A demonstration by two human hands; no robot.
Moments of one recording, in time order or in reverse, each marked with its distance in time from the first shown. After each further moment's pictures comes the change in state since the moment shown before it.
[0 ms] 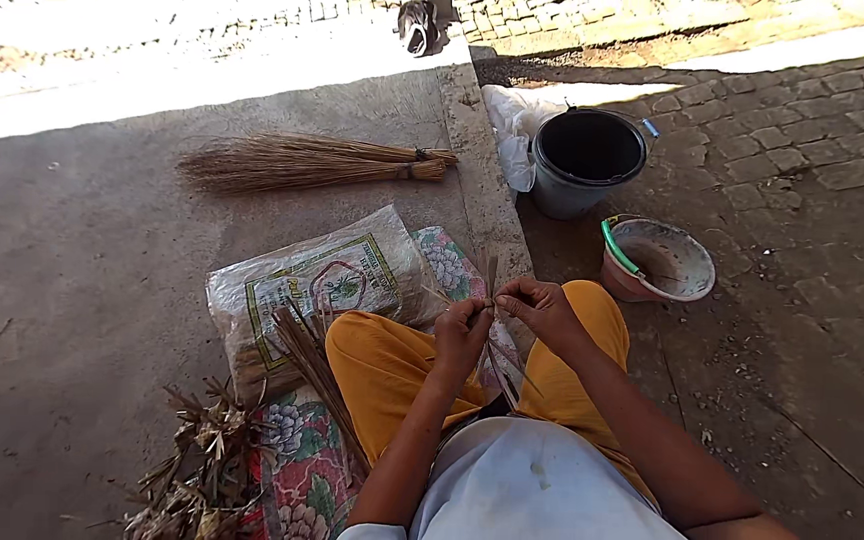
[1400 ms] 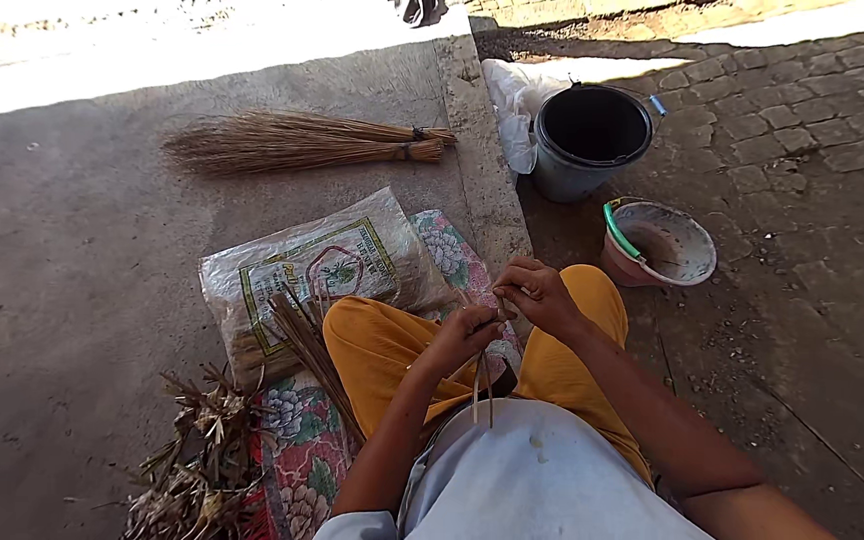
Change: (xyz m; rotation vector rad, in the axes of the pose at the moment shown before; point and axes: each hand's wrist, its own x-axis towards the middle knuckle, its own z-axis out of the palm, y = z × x) left_hand -0.001 -0.004 -0.027 -0.098 -0.632 -0.084; right_hand 0.009 0.014 -0.006 -0.469 -0.097 -0.437
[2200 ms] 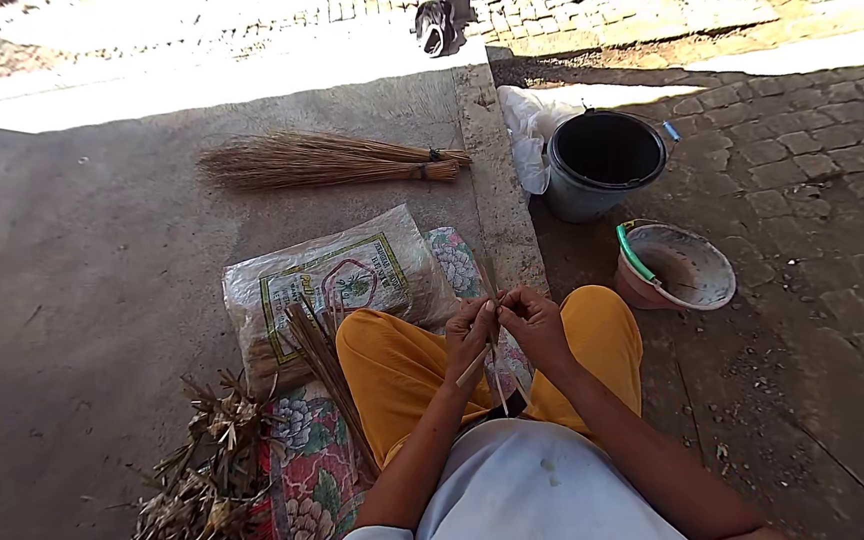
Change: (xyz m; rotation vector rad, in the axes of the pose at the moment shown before) left_hand 0.018 0.001 0.035 -0.517 0.758 0.056; right_hand -0.005 -0.029 0.039 0.476 0.263 0.420
